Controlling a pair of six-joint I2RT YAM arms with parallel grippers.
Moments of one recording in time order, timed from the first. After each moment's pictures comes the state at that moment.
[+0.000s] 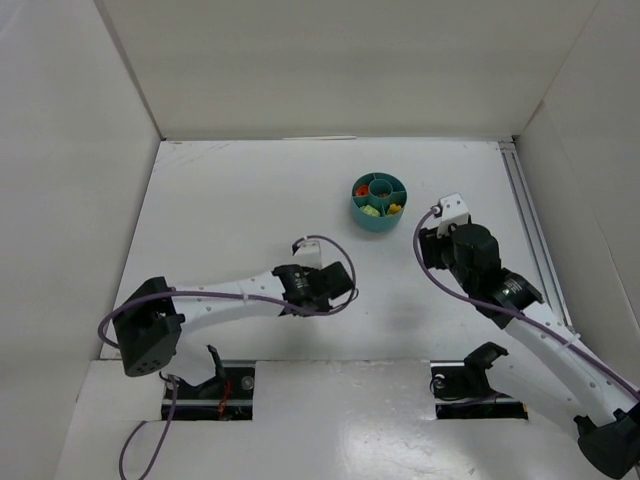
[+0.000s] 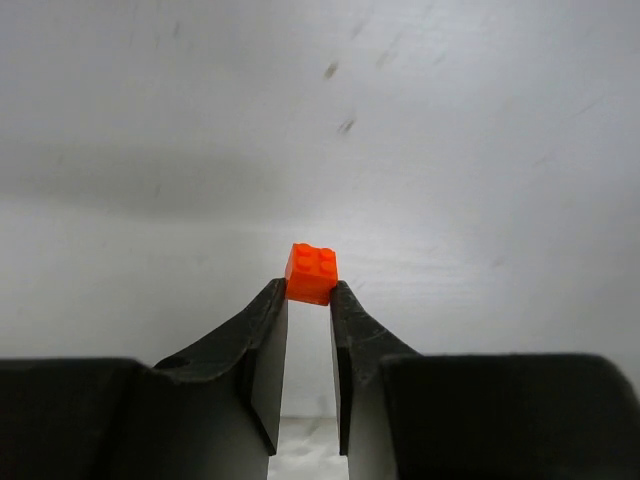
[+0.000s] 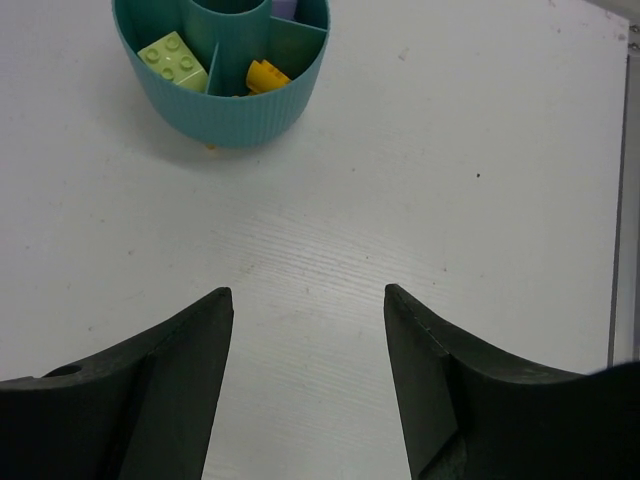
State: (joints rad) left arm -1.14 1.42 0.91 -0.78 -0.44 -1.21; right arm 0.55 0.80 0.72 -0.36 0.34 -0.05
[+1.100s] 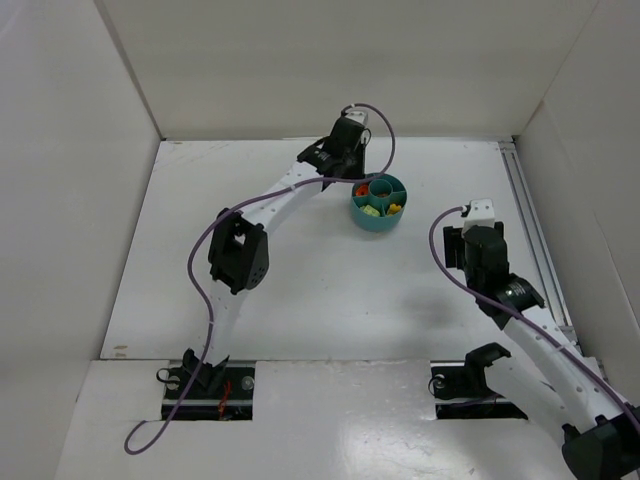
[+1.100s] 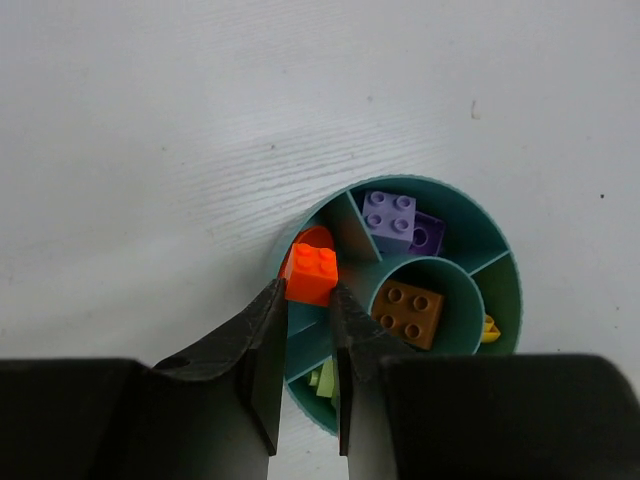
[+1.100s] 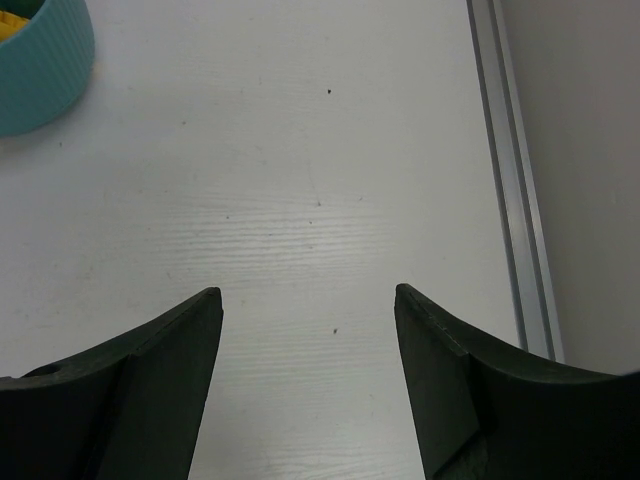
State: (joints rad) left arm -0.64 2.22 2.10 -0.53 -0.10 -0.39; right arm 0.36 0.76 0.62 -0.37 0.52 -0.02
